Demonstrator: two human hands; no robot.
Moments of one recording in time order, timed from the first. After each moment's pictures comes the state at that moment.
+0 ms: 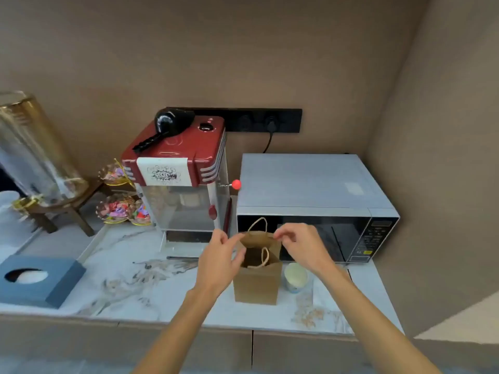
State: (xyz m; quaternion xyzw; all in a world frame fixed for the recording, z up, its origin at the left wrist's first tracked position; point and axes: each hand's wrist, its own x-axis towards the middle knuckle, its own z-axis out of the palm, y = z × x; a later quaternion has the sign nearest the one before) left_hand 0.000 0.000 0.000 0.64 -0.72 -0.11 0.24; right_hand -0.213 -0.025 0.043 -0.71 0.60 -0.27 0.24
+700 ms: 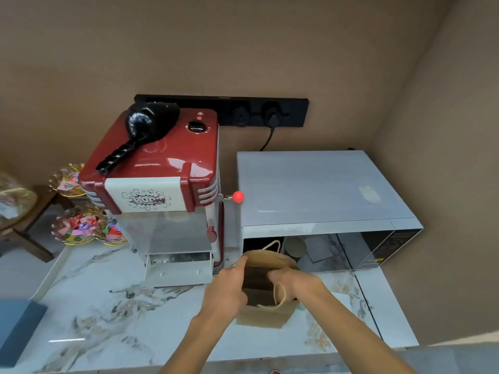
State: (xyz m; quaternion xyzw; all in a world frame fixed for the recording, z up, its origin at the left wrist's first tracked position) left_hand 0.017 -0.061 -0.018 0.64 -0.71 -0.29 0.03; right_hand -0.151 -0.100 -0.043 -0.69 0.62 0.21 0.30
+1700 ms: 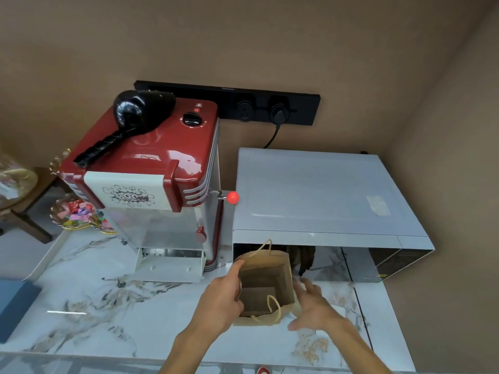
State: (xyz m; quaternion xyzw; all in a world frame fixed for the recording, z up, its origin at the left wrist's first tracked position) left_hand -0.008 -0.059 -0.011 0.65 -0.63 -0.41 0.09; right_hand -0.246 -0.075 -0.096 -0.65 0.66 0.14 0.36
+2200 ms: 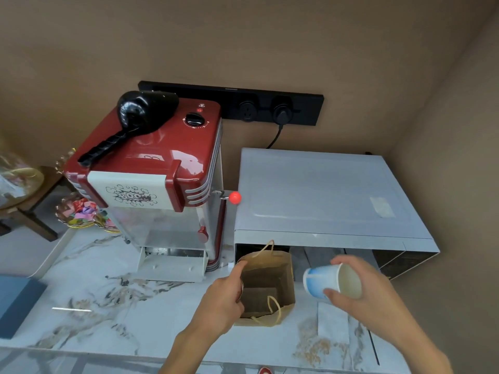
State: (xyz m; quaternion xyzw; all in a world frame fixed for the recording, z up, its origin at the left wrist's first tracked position) left_hand -0.008 -0.059 -0.016 0.65 -0.65 -0.40 0.08; right_hand -0.289 -0.042 0.038 -0.66 0.67 -0.20 0.28
